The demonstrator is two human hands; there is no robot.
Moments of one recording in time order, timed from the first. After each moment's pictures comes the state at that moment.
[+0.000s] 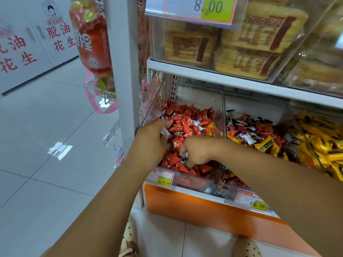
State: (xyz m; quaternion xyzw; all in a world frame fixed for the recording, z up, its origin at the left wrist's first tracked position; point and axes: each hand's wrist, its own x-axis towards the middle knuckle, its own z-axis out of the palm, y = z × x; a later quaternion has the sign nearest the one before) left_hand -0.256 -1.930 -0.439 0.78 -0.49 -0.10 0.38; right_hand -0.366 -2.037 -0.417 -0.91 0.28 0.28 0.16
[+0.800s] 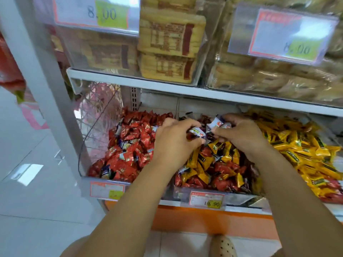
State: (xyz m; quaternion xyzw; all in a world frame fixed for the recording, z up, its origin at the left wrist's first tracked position) left_hand -0.379 -2.012 -0.415 0.69 -0.59 -0.11 0.40; right_hand -0.530 -2.090 -0.382 -0.69 0.51 -0.32 0.41
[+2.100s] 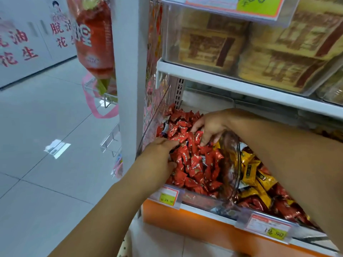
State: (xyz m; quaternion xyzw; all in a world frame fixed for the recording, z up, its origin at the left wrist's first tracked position) left_hand -0.250 -1.932 -0.452 0.77 -0.57 -0.16 0.25; right_hand -0.332 -2.144 -0.411 -0.81 0.44 0.27 0.28
